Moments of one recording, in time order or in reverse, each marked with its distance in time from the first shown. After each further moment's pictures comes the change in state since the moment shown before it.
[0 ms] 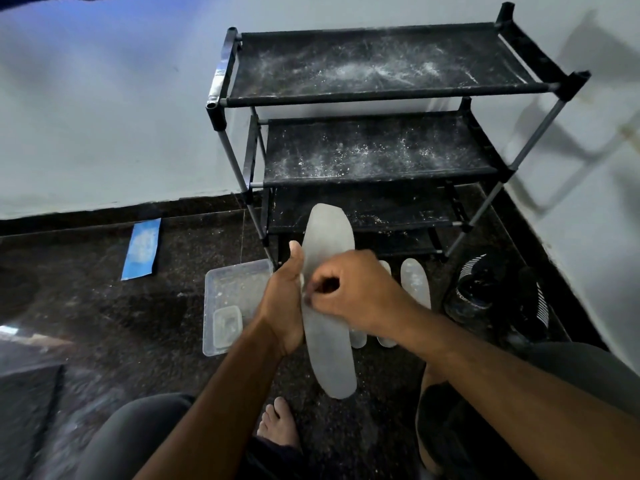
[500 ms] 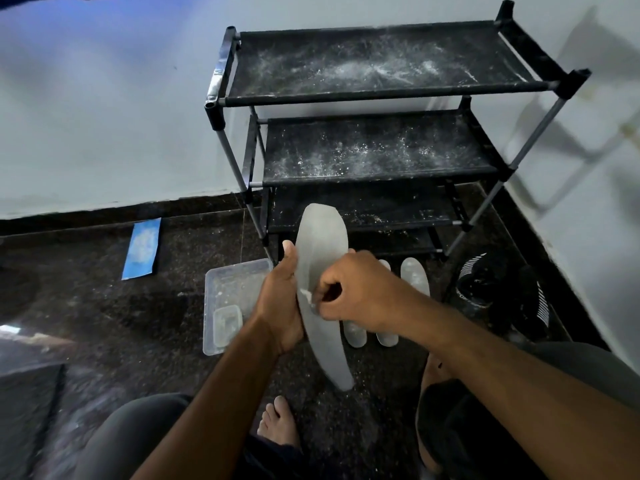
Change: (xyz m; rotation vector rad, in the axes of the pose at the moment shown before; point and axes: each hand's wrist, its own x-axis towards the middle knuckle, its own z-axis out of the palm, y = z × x) left_hand -0.002 0.003 0.002 -0.019 0.030 0.023; right_hand 0.001 0.003 -0.008 -0.117 -0.126 0.047
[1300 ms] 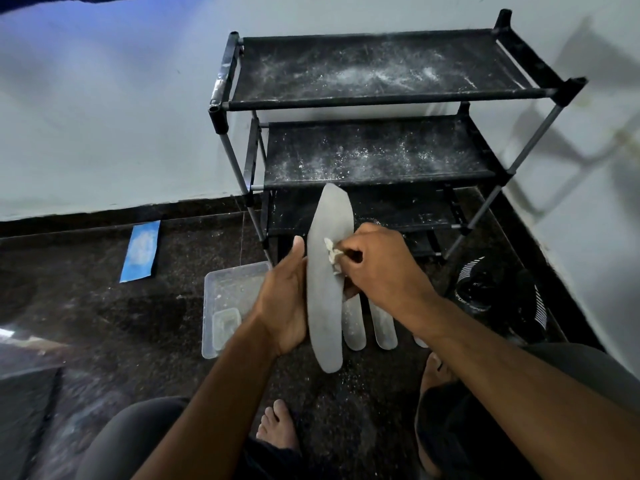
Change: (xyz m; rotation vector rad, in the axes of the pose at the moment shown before) left_hand -0.002 0.005 0.002 0.002 -0.090 0.000; right_hand 0.016 0.017 -0.008 -0.163 0.440 0.036
